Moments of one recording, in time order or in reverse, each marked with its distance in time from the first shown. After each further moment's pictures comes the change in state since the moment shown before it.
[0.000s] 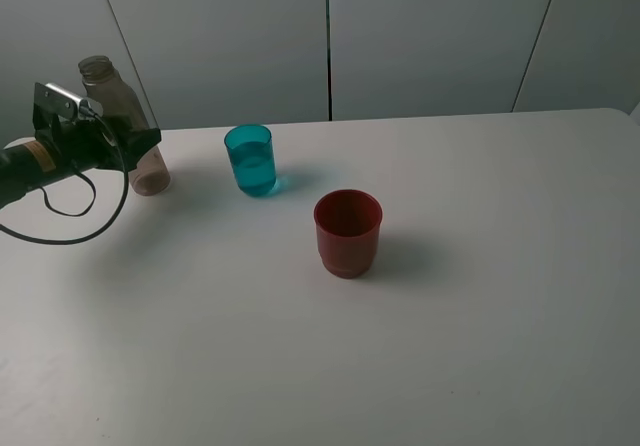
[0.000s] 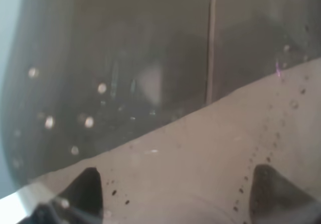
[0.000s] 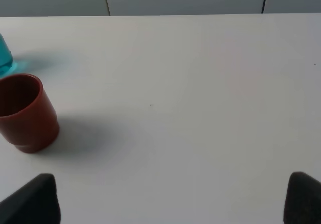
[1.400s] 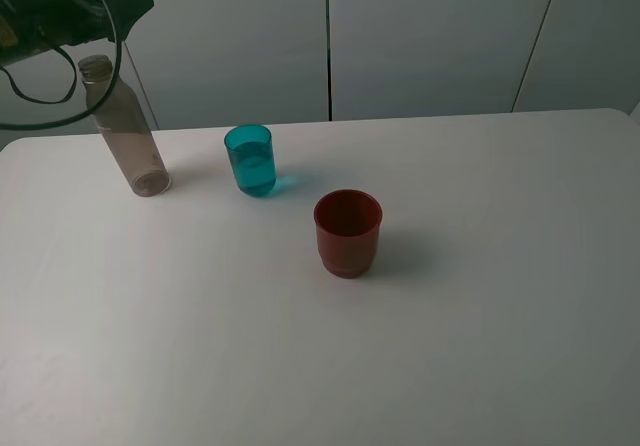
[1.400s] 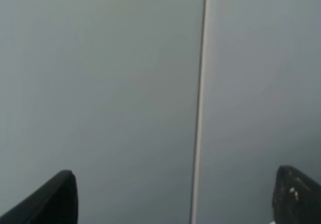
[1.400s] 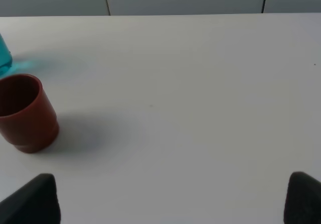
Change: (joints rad) left arm -0.184 -0.475 0.002 -0.100 0.241 -0.309; right arm 0.000 0.000 0.000 0.000 0.000 0.000
